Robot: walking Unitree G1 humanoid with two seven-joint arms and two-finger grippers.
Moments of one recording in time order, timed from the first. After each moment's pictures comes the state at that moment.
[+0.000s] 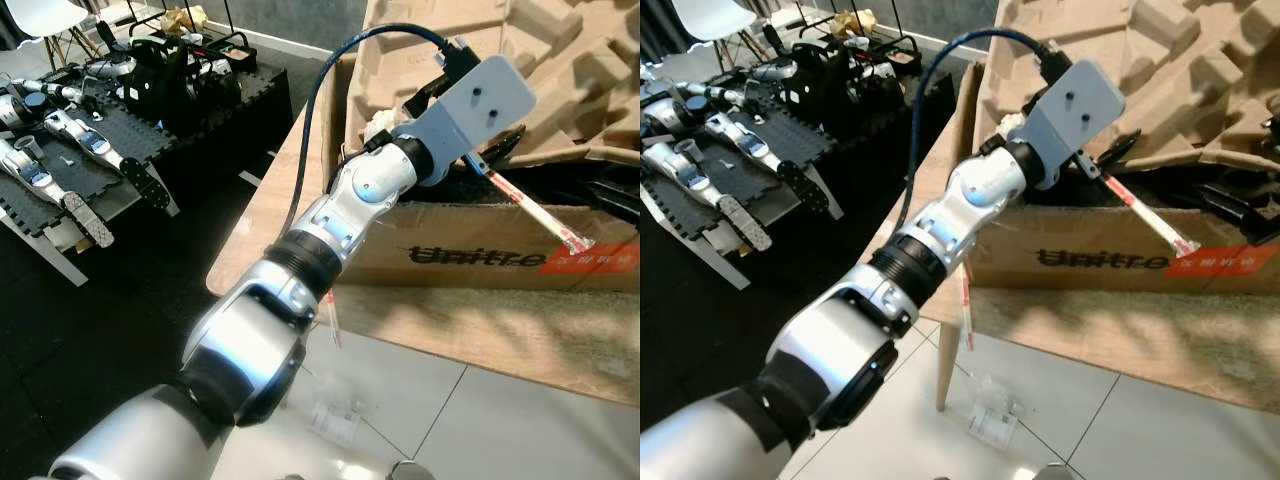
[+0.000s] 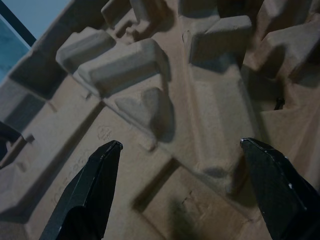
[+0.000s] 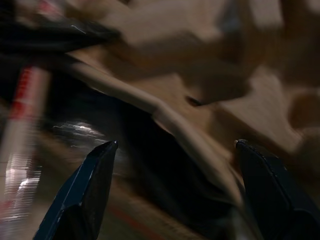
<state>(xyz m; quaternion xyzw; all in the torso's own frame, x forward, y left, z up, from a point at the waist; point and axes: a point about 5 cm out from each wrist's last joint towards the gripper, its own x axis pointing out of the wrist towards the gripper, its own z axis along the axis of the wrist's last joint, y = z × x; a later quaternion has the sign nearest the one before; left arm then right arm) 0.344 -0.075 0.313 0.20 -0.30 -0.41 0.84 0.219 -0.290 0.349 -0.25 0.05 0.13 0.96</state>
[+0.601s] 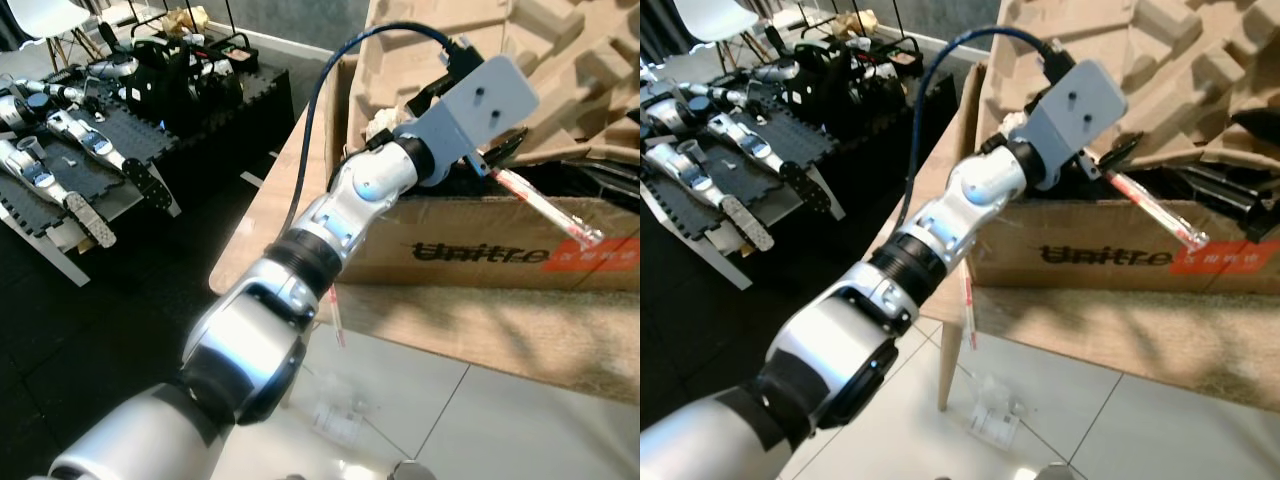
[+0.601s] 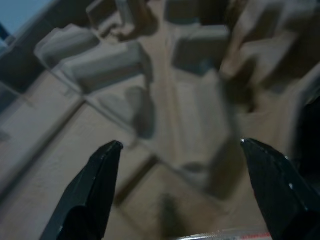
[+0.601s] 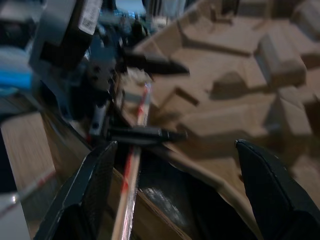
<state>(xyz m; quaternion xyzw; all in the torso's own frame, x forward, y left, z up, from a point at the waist) 0.342 -0.073 0.320 0.13 -0.28 -0.47 0.83 0.200 -0.271 0.370 -0.19 -0.08 0.24 0.95</state>
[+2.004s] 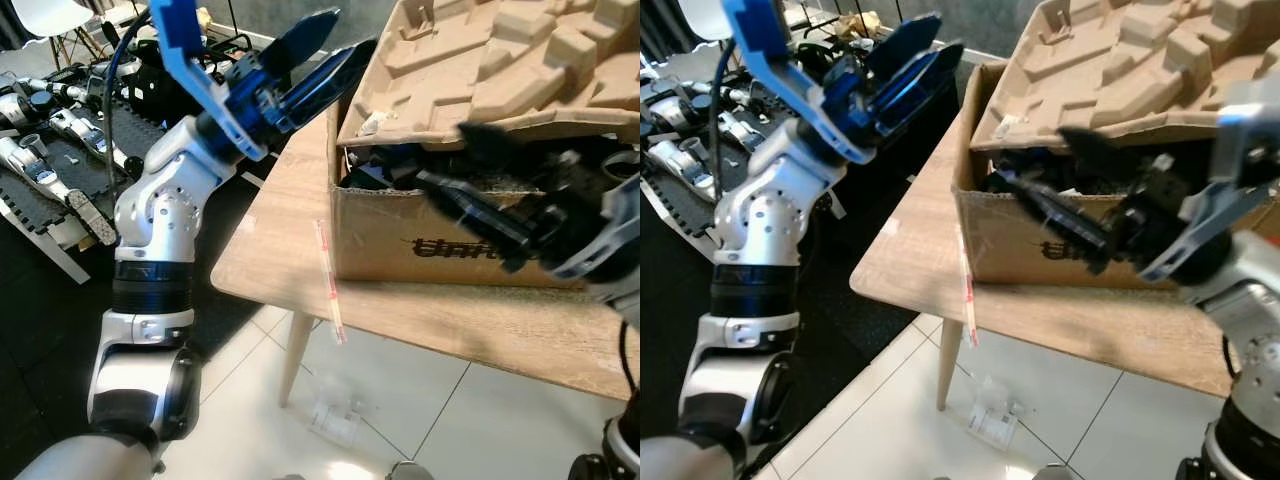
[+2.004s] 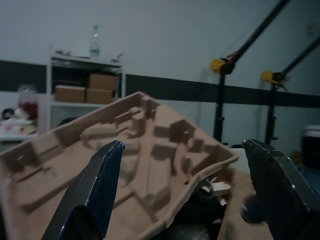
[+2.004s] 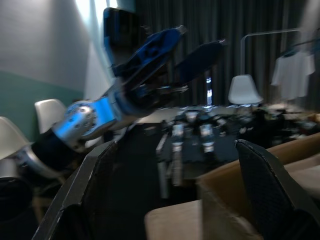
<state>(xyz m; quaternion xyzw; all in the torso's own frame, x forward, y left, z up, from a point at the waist) 0.322 0.107 0.343 -0.17 -0.29 -0.56 0.76 0.223 -0.171 0.311 0.03 -0.17 0.49 0.86</state>
